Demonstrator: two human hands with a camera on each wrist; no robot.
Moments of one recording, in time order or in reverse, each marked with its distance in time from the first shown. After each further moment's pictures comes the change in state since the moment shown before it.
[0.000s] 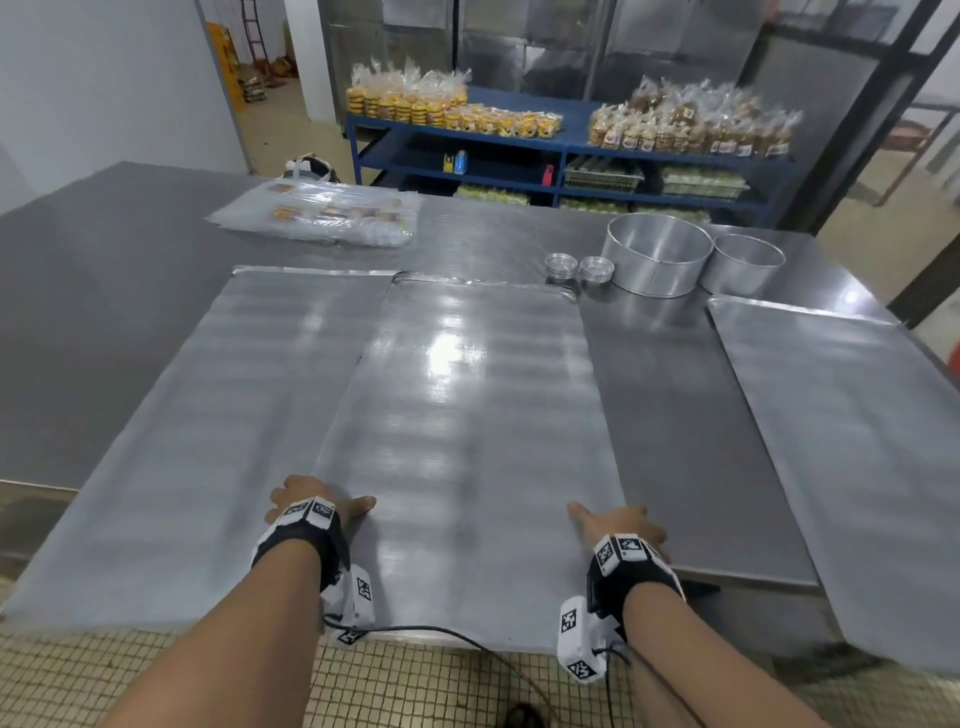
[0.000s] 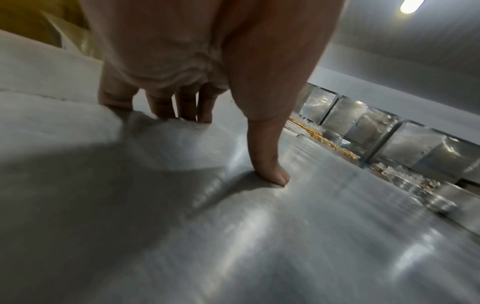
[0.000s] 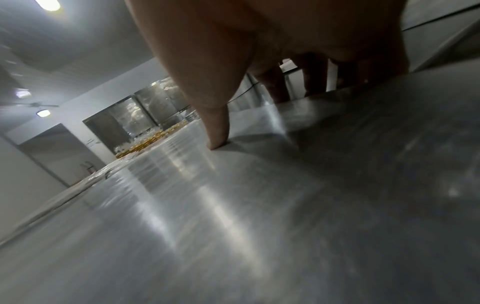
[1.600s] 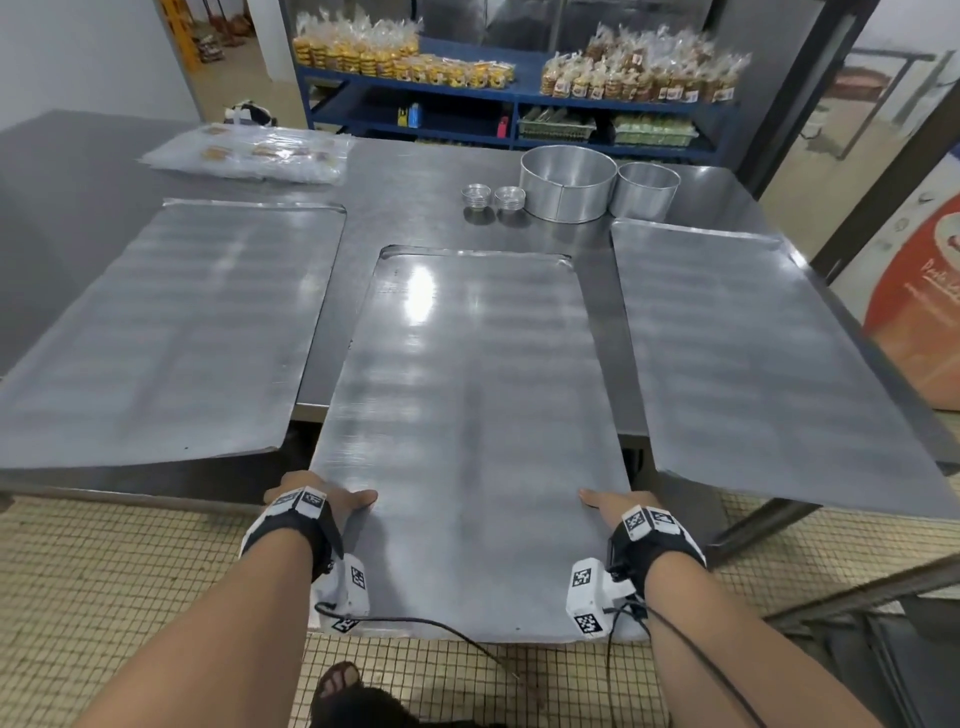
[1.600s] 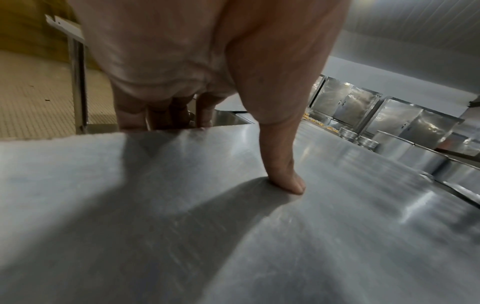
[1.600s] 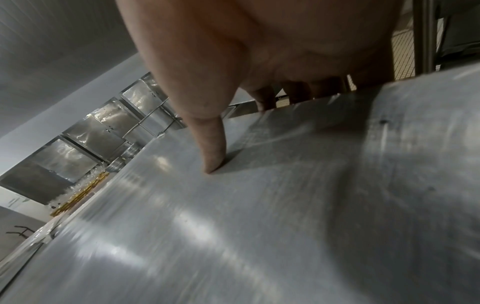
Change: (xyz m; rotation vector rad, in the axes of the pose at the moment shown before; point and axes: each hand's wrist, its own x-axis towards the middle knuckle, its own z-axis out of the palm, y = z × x) left_hand -0.219 -0.044 0.126 0.008 -0.129 0.022; right_hand 0.082 0.253 -0.090 0.191 -0.203 0.057
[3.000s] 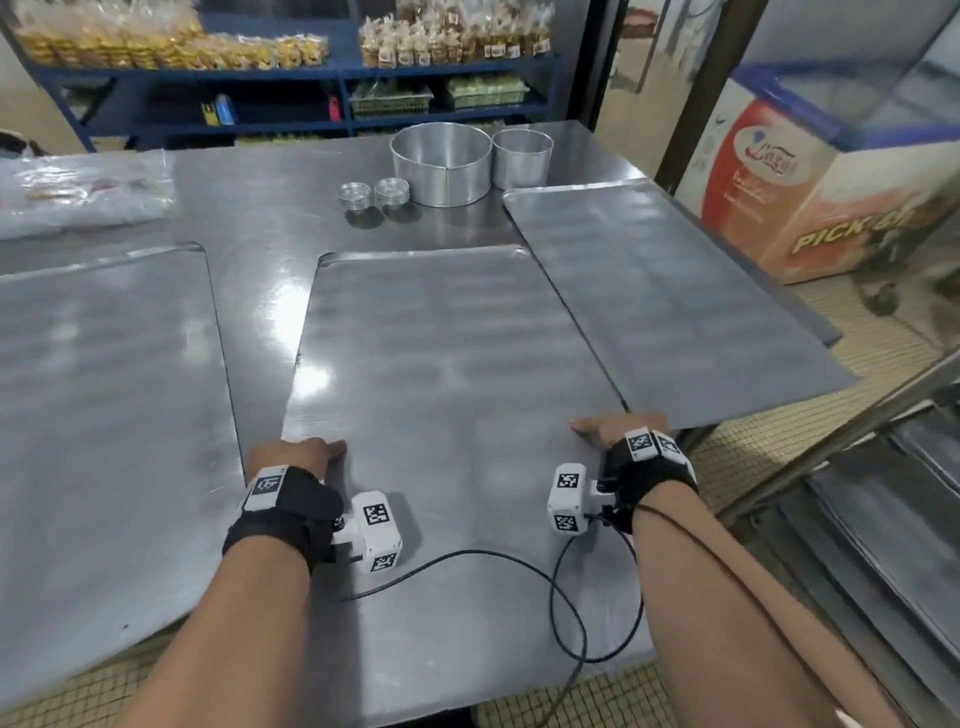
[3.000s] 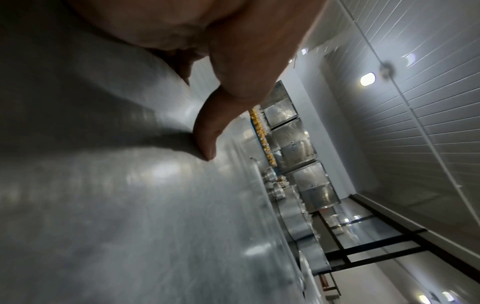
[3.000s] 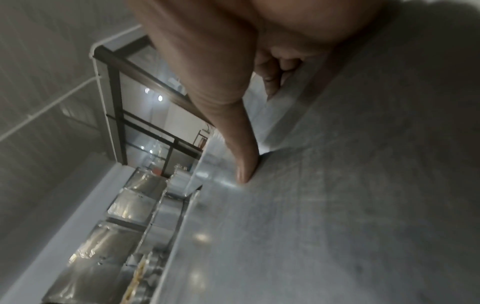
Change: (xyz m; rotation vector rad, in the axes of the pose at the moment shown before) left_hand 0.016 0.112 -0.100 -0.401 -0.124 0.249; right_hand -0.070 -0.087 -0.007 0.421 0.315 0.055
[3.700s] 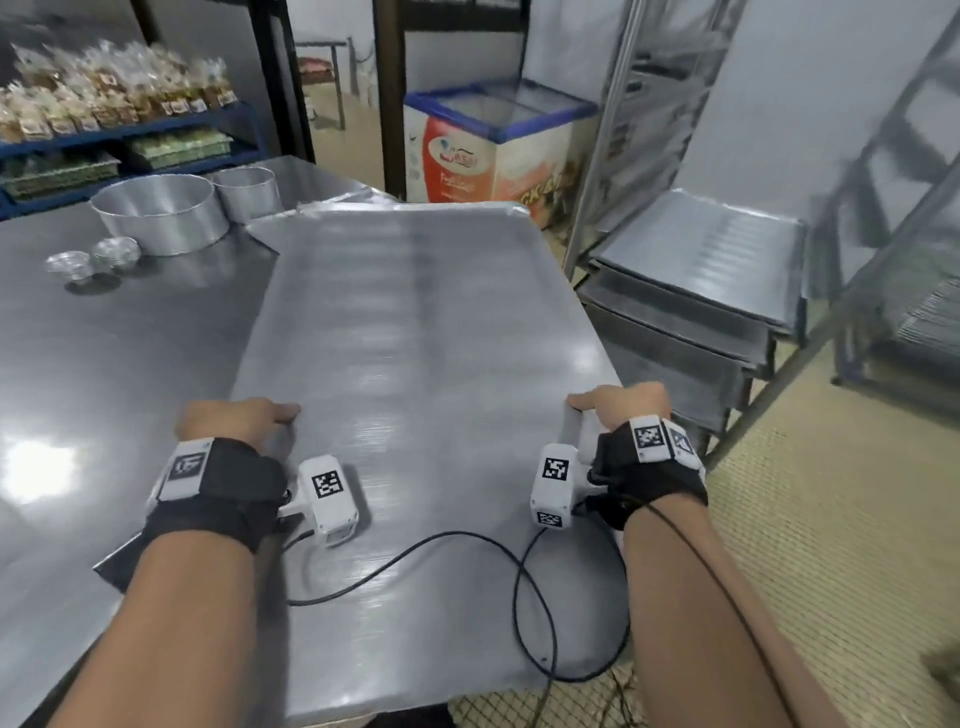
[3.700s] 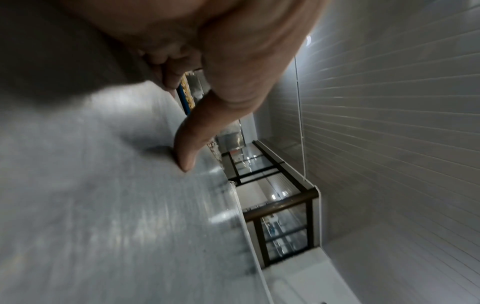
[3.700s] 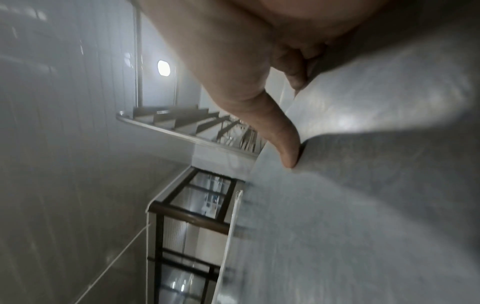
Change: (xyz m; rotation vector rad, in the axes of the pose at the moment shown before) left_hand -0.161 -0.014 -0.010 0.208 -0.415 0.562; right_hand -0.242 0.163 -0.173 0.375 0.480 0.169
